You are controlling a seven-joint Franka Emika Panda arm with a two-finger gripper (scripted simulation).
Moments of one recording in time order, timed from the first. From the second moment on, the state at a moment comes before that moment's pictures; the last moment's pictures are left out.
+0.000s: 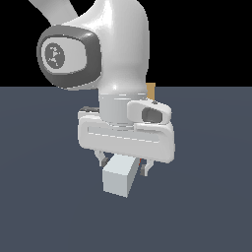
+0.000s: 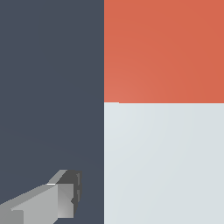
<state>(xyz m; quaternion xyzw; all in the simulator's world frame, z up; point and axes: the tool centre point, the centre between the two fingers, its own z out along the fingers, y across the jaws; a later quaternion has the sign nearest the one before) -0.006 -0.062 0.026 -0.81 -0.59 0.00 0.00</state>
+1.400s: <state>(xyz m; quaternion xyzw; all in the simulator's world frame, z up) 0.028 -0.022 0.060 -0.73 -0.69 0.00 0.00</state>
